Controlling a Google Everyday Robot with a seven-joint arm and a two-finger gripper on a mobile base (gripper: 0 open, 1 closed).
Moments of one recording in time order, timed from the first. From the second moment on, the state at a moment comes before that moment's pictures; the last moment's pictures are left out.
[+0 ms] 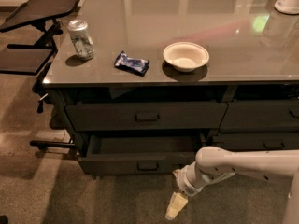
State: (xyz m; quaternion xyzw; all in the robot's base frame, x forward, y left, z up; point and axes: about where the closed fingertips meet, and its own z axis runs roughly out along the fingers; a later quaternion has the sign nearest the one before) arm 0.422 -0.092 0.425 -0.57 0.78 0.22 0.14
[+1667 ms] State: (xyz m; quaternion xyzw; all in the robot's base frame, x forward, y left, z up) arm 0.552 -0.135 0.433 -0.57 0.79 0.14 0.19
